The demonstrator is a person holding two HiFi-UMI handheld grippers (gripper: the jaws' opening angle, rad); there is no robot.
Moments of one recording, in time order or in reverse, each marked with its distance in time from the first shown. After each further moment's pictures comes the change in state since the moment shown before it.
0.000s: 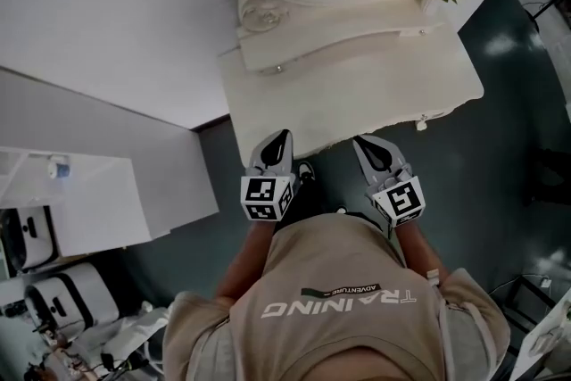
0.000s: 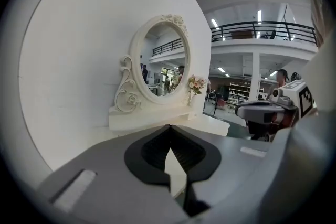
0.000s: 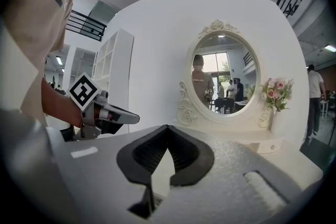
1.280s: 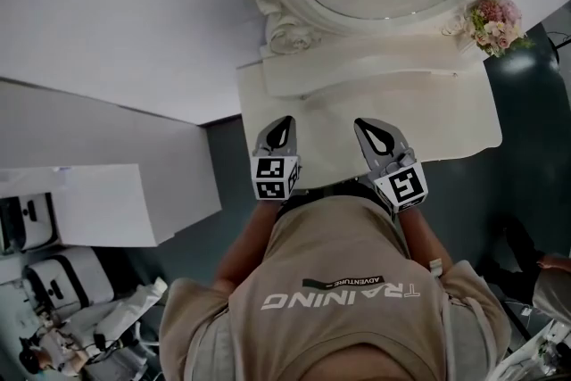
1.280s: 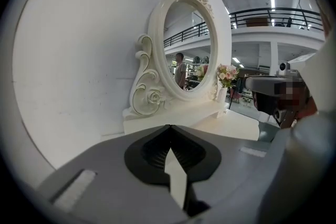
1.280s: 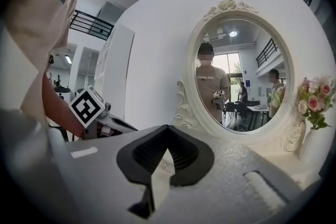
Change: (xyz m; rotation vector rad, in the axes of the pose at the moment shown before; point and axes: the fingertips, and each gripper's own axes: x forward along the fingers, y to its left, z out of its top) left arm 0.106 0.104 0.021 0.004 0.066 0.139; right arm 0.139 -0.066 0.051 -0.094 -0.045 0.116
